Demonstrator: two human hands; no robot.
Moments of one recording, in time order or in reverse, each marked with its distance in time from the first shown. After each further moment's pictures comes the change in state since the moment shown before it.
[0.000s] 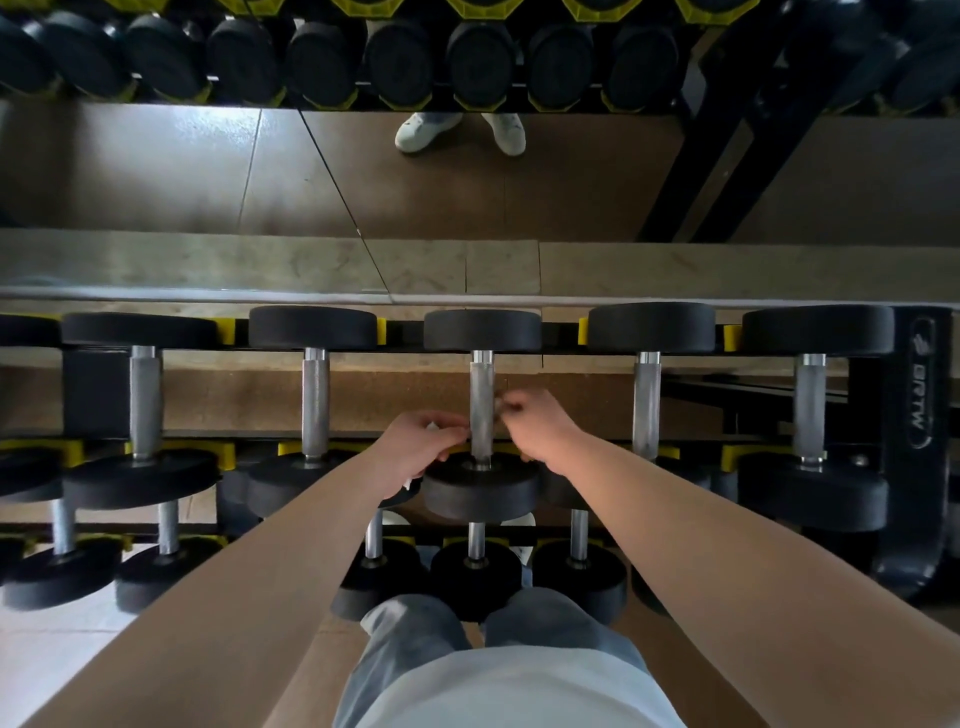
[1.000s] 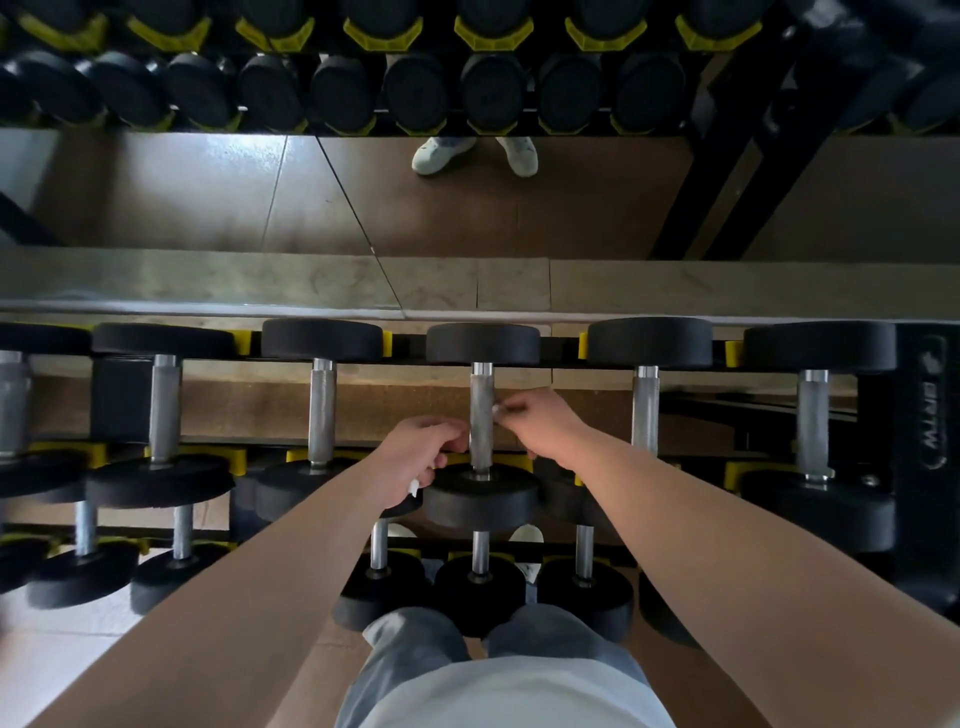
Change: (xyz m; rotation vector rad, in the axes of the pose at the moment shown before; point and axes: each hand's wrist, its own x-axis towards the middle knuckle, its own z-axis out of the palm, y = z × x) left_hand -0.009 0.009 0.008 -0.240 0.055 -0.057; right_hand 0.008 0.003 -0.019 -0.131 -0.035 -0.117
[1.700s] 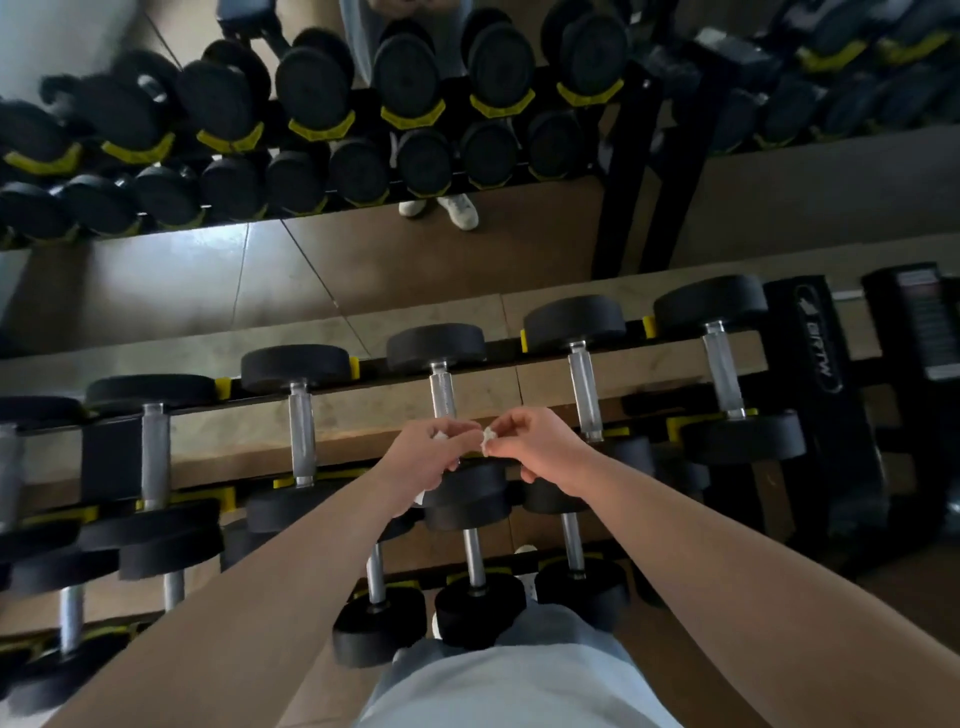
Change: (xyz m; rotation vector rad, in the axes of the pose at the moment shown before) left_hand -0.074 -0.001 0.044 0.306 -0.086 0.297; right_hand -0.114 0.028 0.006 0.443 0.083 -0.089
